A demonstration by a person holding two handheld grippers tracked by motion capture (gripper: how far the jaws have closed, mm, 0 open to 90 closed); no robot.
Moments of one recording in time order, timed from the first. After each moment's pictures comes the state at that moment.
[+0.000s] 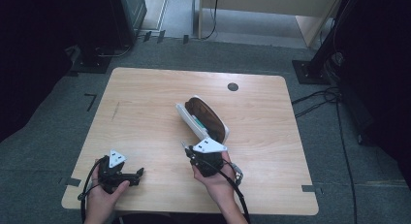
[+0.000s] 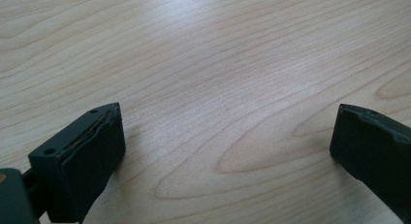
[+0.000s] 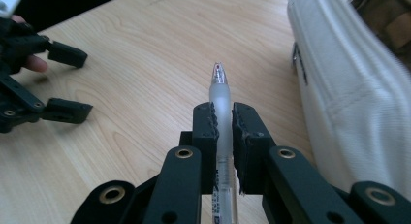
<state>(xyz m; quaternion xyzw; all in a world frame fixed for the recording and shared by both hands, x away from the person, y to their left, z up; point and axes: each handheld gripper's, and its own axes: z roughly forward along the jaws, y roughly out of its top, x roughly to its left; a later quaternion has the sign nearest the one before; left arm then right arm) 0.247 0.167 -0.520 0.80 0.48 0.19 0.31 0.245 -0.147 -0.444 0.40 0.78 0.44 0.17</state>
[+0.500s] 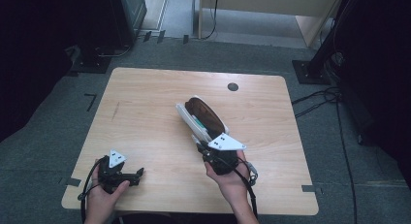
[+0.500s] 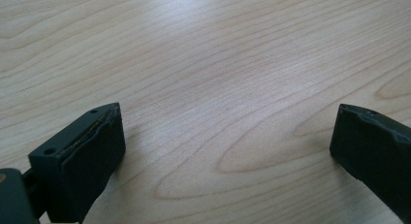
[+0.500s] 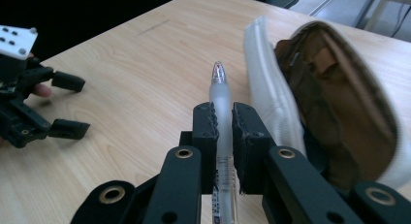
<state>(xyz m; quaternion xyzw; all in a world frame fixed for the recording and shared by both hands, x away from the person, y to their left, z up) 0.246 0.167 -0.520 0.80 0.48 0.19 0.31 0.237 -0.180 -0.413 0.41 0.76 0.46 0.19</state>
